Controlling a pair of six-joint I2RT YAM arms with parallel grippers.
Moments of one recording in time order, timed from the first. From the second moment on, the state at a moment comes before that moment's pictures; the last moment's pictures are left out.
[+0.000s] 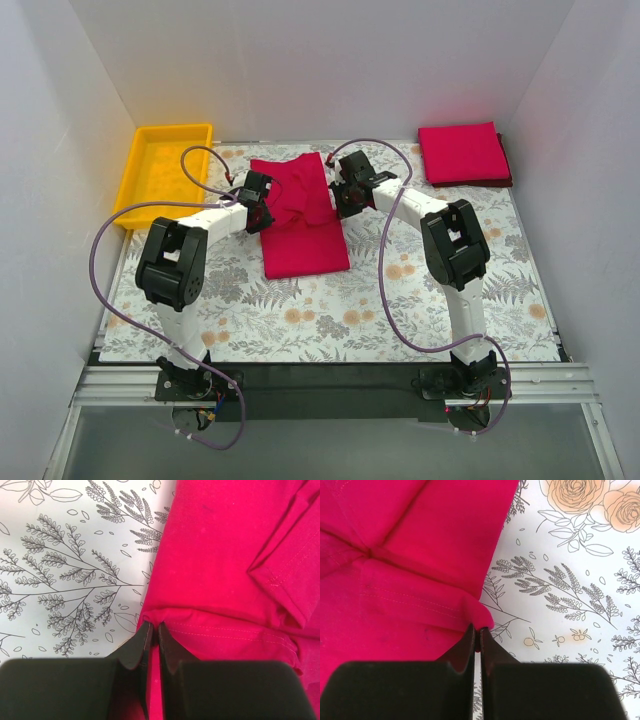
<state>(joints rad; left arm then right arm) -0.34 1.90 1.23 -0.31 -0.30 -0.68 0.54 2.16 1.67 -0.44 -0.11 0.09</state>
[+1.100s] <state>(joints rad) -0.33 1.86 1.24 -0.41 -0.37 -0.69 0.55 2.01 1.52 -0.34 -0.03 0.05</state>
